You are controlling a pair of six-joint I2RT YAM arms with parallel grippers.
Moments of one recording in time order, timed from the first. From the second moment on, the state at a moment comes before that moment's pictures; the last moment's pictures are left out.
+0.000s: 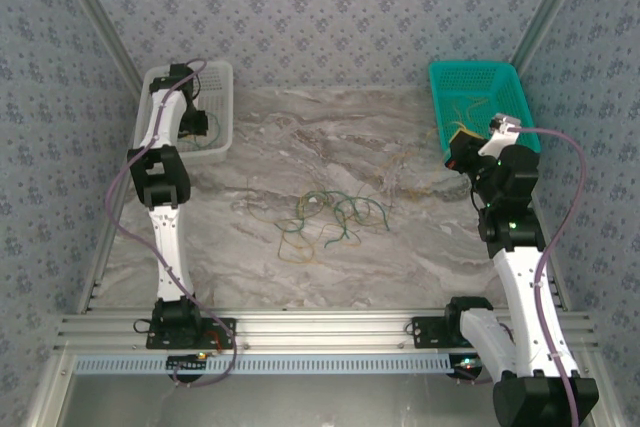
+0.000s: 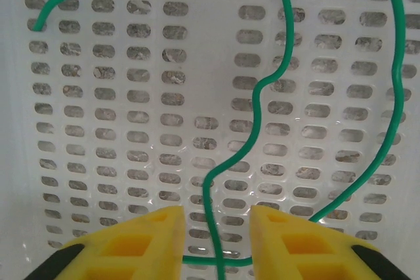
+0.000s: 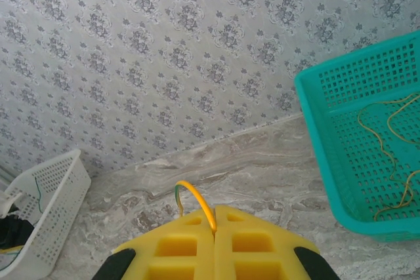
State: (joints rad) left arm 0.07 2.55 2.48 -1.22 -0.12 -0.08; right arm -0.01 0.82 0.84 -0.17 -0.18 0.40
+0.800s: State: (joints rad) left arm -0.19 1.43 1.46 -0.56 -0.01 -0.13; right arm 0.13 0.88 0.93 -0.18 -0.21 0.33
